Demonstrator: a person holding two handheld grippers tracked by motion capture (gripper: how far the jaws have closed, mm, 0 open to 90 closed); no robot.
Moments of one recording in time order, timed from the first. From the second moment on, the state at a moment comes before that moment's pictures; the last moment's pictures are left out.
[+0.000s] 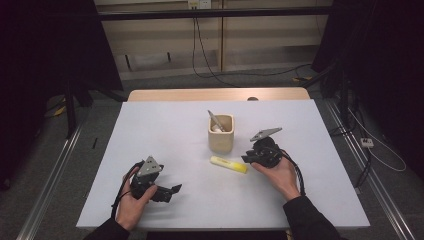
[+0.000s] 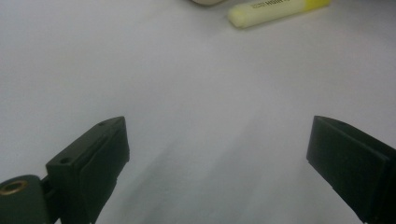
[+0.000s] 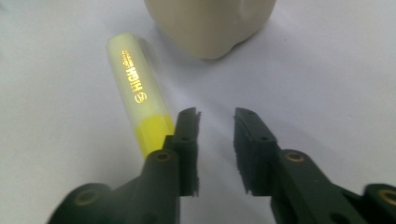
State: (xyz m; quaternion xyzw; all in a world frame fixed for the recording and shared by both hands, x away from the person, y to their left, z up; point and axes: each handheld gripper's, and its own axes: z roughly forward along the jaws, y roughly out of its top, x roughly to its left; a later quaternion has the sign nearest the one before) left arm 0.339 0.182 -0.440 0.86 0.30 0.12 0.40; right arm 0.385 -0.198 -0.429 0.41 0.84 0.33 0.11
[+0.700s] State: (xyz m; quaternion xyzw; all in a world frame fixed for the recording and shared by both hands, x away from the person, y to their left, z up) left arm 0.339 0.182 -0.439 0.85 0.30 0.12 0.41; right arm 0.383 -0.181 -0.423 0.38 0.86 0.32 0.09
